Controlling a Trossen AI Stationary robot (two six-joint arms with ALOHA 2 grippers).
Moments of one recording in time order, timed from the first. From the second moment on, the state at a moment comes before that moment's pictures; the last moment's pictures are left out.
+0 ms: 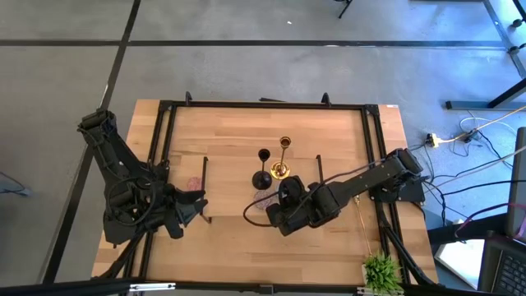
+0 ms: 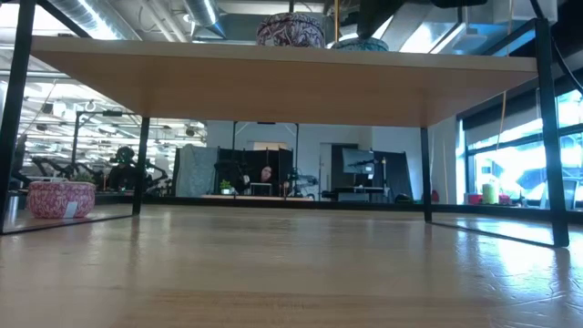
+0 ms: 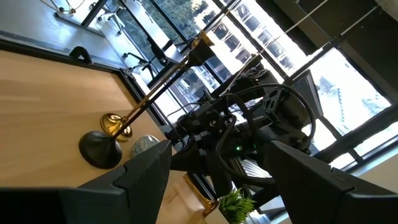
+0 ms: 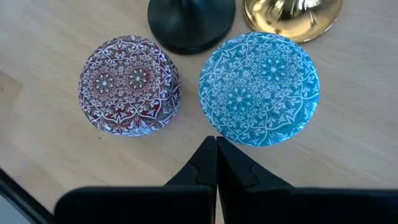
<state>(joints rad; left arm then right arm) -1.04 1.19 0.97 0.08 -1.49 -1.01 0.47 1.91 1.81 -1.22 0.46 1.49</state>
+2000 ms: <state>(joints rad) -1.12 1.11 0.97 0.01 -1.26 -0.88 0.91 1.91 2.13 -1.57 0.17 1.92</state>
